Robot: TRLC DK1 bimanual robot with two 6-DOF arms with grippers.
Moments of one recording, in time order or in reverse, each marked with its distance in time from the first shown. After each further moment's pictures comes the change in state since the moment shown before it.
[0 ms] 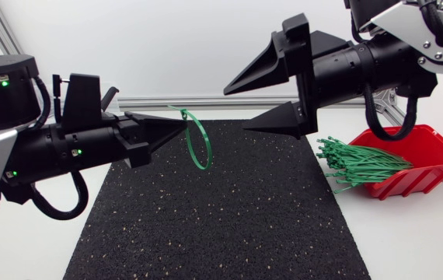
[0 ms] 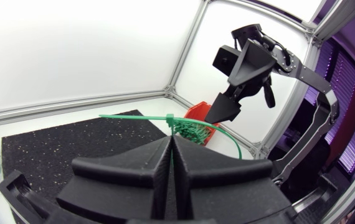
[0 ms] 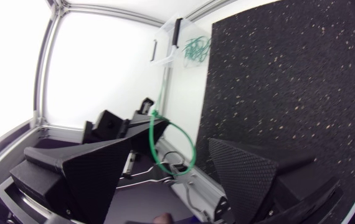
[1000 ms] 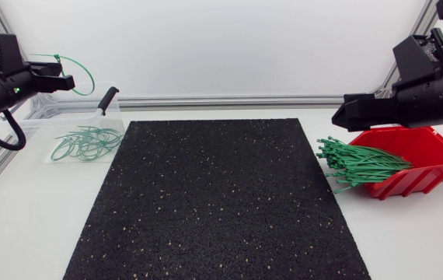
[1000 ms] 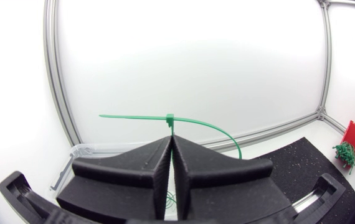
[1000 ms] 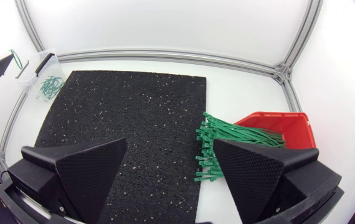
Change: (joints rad) left arm 0.618 0.256 0.214 0.103 -0.289 0.354; right arm -0.153 -0.308 -0.135 -0.207 0.943 -0.627
